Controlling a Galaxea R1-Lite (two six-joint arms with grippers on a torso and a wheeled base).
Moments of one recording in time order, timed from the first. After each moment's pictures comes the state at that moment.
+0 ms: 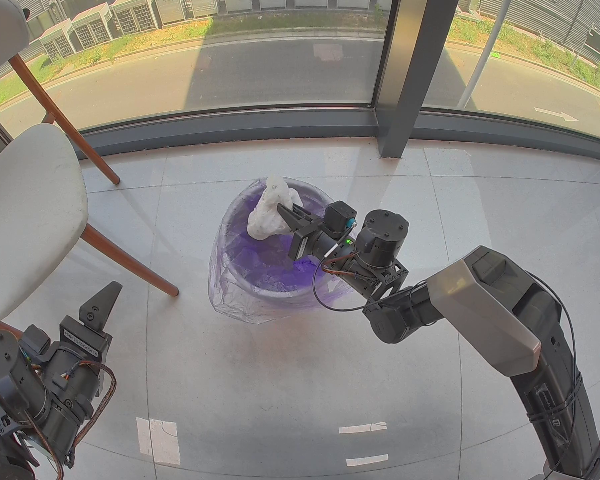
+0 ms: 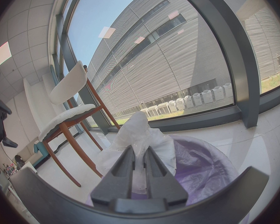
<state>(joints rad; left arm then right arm) -0.58 1.39 -0.02 -1.25 0.55 -1.11 0.61 2.64 -1.69 -1.21 0.18 0.14</state>
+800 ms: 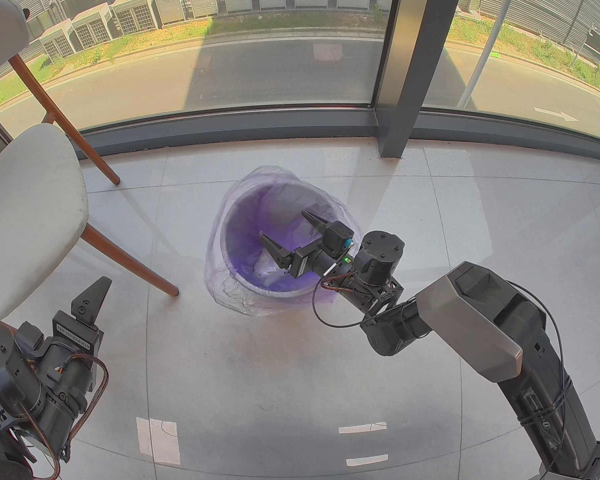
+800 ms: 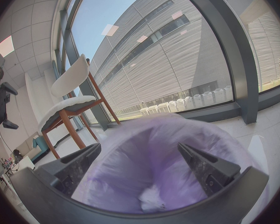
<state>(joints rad) -0.53 1.38 -0.02 -1.25 0.54 -1.11 0.60 2.73 -1.70 -1.27 0.19 0.11</state>
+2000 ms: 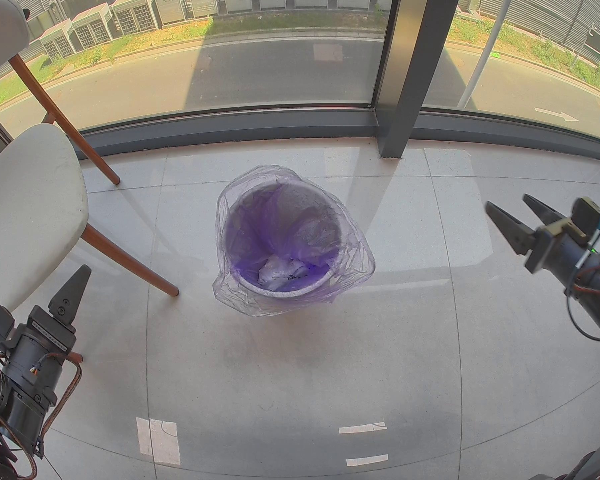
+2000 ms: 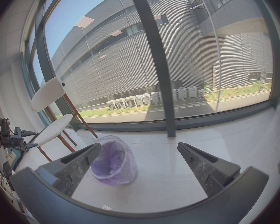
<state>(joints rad) -0.45 1.21 -0.02 -1.23 0.46 -0.72 0.26 1.48 -0.39 -1.18 0.12 0.11</state>
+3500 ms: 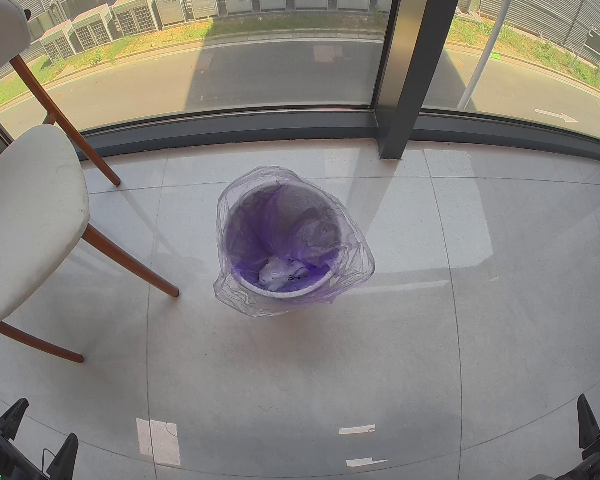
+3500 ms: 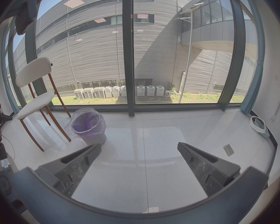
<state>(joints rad) -0.19 0.09 -0.02 0.00 0.03 -0.02 0.00 0.02 -0.02 0.01 0.00 0.00</state>
